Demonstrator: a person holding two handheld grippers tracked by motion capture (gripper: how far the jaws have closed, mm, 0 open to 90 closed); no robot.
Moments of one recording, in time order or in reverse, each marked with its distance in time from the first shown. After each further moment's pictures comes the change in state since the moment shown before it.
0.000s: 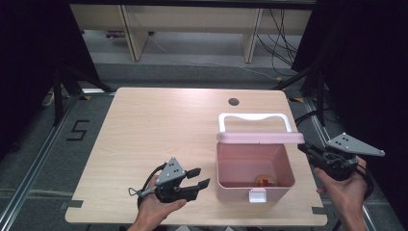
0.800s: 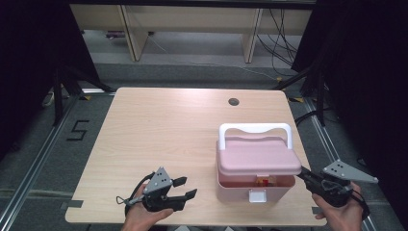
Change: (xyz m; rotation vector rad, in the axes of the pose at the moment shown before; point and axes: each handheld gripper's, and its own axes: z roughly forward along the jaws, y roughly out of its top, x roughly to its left) left arm 0.011 -0.029 -0.014 0.071 0.019 0.007; right arm 0.013 -0.059 -0.010 0.075 0.089 0.050
